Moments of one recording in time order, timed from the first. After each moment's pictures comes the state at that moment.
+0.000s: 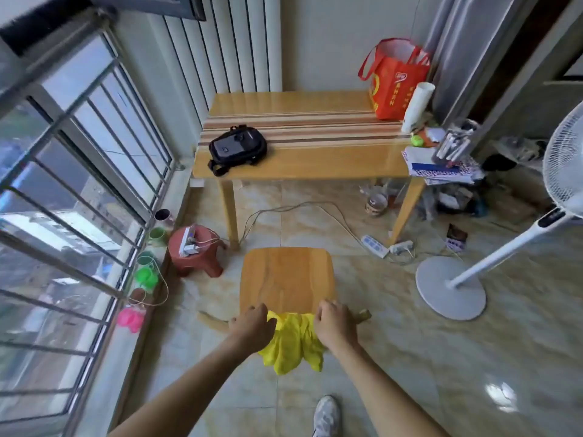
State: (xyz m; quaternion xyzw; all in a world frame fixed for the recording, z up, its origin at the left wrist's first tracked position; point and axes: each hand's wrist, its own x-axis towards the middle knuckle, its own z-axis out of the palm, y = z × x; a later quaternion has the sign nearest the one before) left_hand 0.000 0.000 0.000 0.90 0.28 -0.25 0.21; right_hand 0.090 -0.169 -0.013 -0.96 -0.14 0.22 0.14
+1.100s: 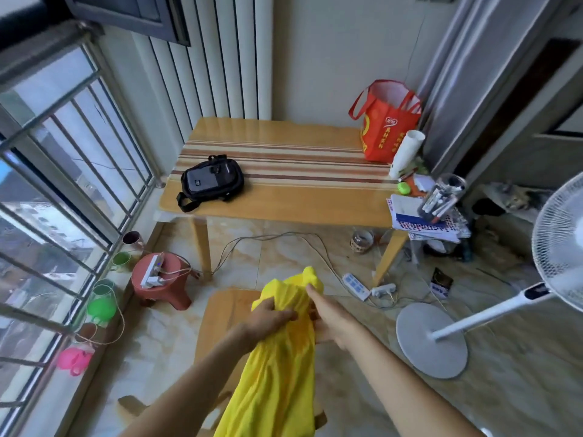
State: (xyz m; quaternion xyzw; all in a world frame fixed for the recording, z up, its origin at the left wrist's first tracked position) left_hand 0.216 -0.022 0.051 0.63 0.35 -0.17 0.67; right_hand 0.313 -0.163 0.059 -0.73 0.09 0.49 0.48
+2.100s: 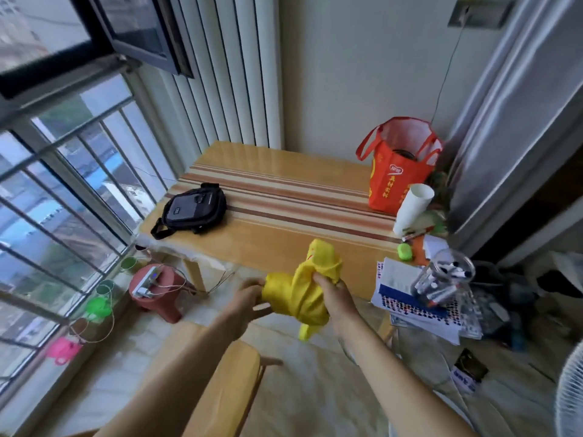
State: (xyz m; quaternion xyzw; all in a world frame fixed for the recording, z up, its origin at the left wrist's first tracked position) left_hand 0.507 -0.082 0.076 0.48 0.47 0.07 0.74; right_hand 0.647 -0.220 0.078 -0.70 -0.03 0.42 0.57
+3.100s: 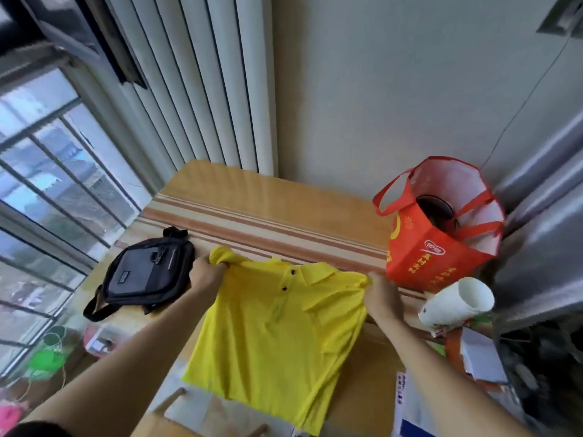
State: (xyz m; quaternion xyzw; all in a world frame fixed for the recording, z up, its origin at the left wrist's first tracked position) left_hand 0.749 0.225 0.027 0.63 0.64 0.13 0.43; right_hand 0.983 -0.041 0.004 -0.95 -0.22 0.15 0.17
